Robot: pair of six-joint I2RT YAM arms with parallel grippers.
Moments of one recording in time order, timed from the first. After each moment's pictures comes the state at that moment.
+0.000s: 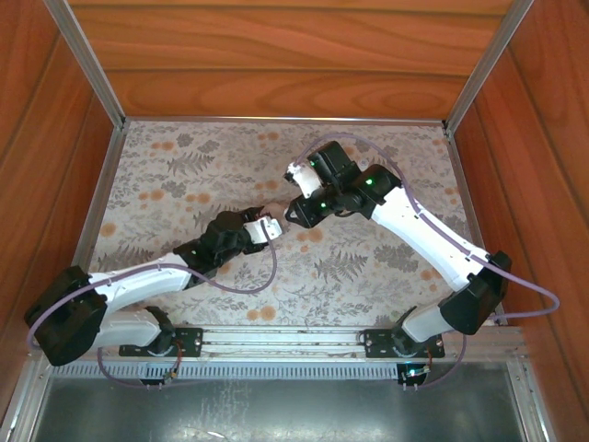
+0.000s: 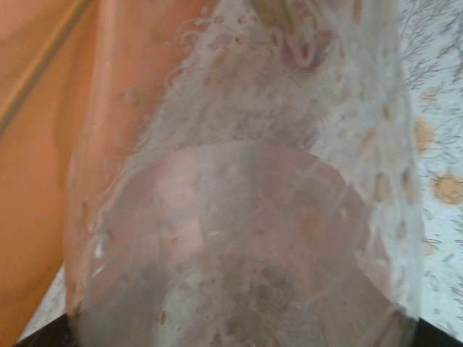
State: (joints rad) left arm -0.85 1.24 0.53 0.30 -0.19 0.64; right arm 0.80 1.48 1.50 -0.99 -0.30 0.16
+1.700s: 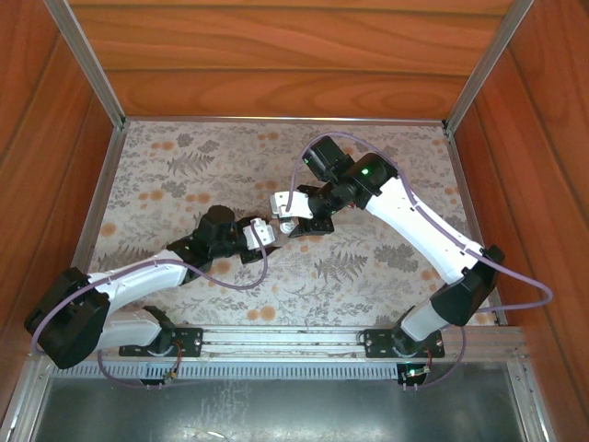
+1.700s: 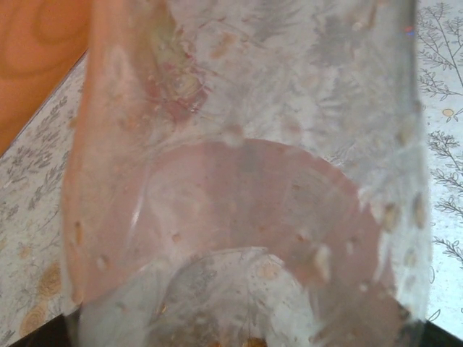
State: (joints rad) left arm -0.72 1.23 0.51 0.23 0.37 0.53; right arm 0.81 1.56 1.65 -1.23 -0.45 -1.00
